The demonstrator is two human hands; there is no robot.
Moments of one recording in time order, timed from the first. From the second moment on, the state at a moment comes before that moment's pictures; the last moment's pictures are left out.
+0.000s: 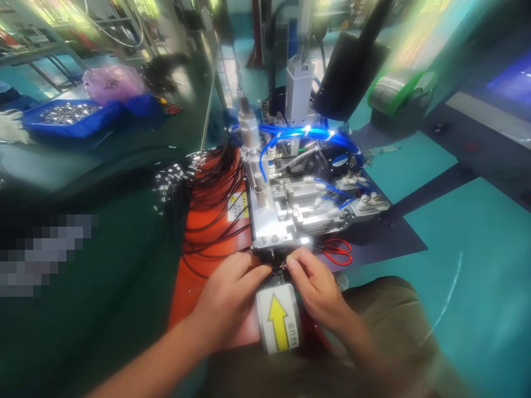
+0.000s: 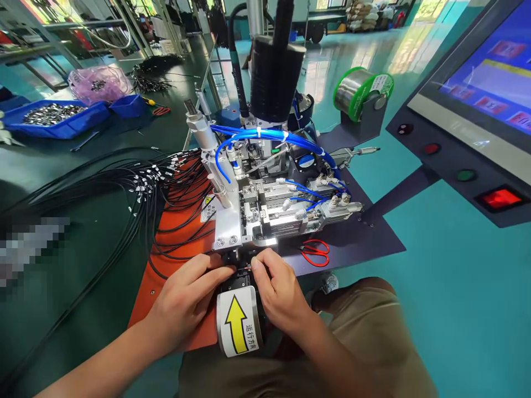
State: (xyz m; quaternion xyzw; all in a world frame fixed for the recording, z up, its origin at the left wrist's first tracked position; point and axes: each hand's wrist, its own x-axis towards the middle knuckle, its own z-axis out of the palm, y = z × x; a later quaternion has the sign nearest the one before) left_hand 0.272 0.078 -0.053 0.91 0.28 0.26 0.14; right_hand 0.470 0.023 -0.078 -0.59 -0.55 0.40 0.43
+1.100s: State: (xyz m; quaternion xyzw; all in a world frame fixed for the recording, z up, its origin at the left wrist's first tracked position) left_hand 0.272 0.078 -0.057 0.91 0.30 0.24 0.13; right_hand 0.465 0.021 -0.089 -0.60 -0.54 0.39 0.44
